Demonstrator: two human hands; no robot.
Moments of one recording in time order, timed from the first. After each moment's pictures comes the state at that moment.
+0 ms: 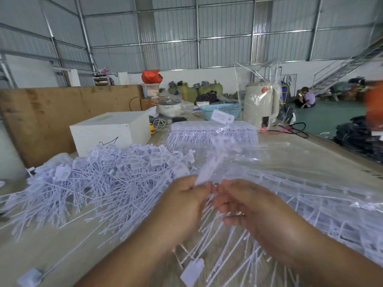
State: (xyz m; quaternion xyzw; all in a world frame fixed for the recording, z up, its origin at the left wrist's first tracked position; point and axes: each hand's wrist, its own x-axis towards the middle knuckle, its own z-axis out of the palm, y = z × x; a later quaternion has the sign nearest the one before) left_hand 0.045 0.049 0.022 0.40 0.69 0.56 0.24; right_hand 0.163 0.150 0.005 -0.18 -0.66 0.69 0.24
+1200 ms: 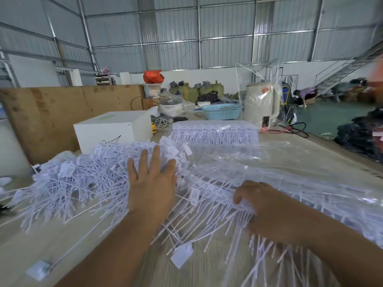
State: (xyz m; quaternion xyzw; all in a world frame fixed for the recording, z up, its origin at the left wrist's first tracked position) left_hand -0.044 0.064 -0.026 0.40 0.87 0.06 -0.28; right_hand 0.175 0.200 -0.006 -0.21 -0.97 0.13 0.08
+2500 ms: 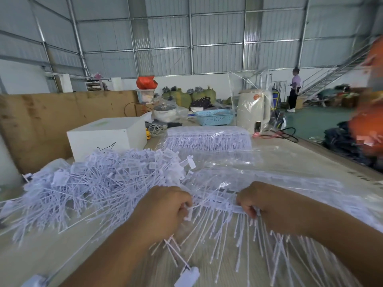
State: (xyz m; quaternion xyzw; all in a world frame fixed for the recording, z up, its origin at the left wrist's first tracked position) left_hand -0.027 0.047 -0.013 0.62 0.76 0.17 -0.12; right_hand 0.186 0.224 0.005 -0.09 -0.99 0.08 0.05
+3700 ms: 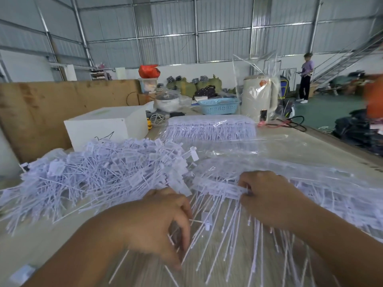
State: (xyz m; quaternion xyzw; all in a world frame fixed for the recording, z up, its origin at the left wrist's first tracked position) left_hand -0.012 0.027 0.008 0.69 0.71 0.03 0.15; right_hand 0.167 0.214 -0.006 -0.25 -0.95 0.05 0.16
